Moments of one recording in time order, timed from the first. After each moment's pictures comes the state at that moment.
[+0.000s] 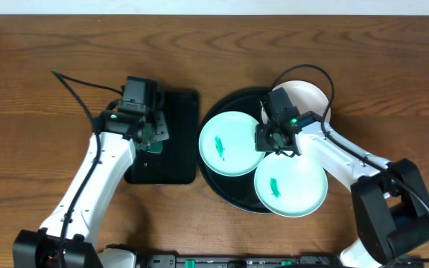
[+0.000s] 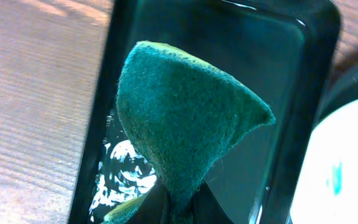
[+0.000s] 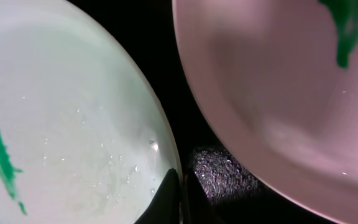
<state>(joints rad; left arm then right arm) -0.20 1.44 1.06 -0.80 -0.11 -0.39 0.47 1.77 1.05 -0.53 -0.06 0.48</state>
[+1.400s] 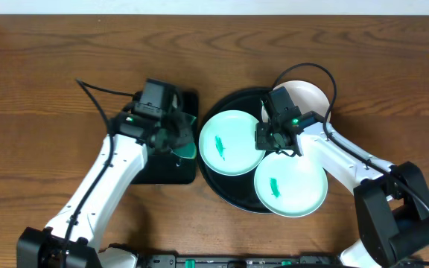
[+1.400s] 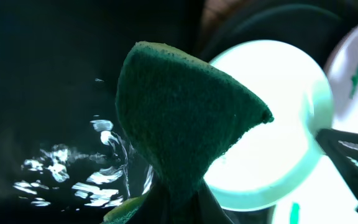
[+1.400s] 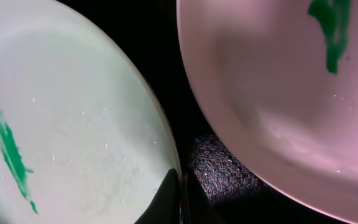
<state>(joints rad) -0.32 1.44 1.06 -0.77 0.18 -0.59 0.47 1.75 1.05 -0.52 -0.05 0.49</state>
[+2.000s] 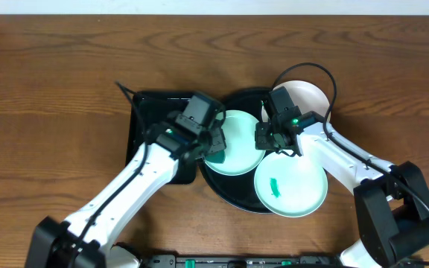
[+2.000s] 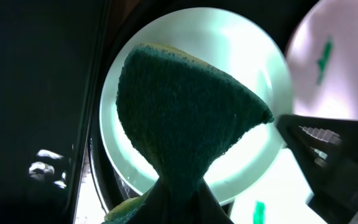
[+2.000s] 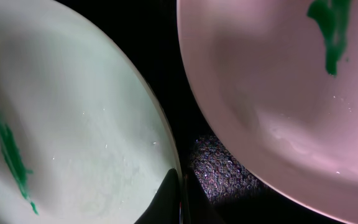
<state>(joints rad) -0.56 1.48 1.06 -0.68 0.05 -0.82 0.47 1.75 1.05 -0.52 -0.05 0.49</state>
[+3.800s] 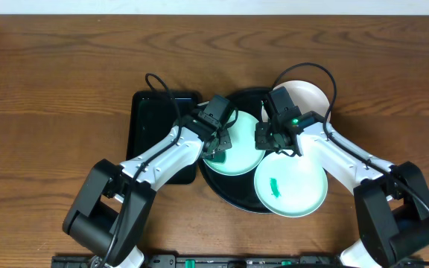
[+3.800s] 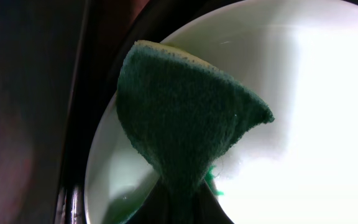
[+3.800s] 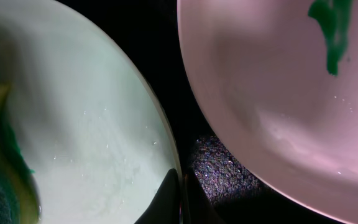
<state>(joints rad) -0.57 1.77 1.06 -0.53 -0.04 -0.82 0.47 1.75 1.05 -0.52 -0.05 0.49</state>
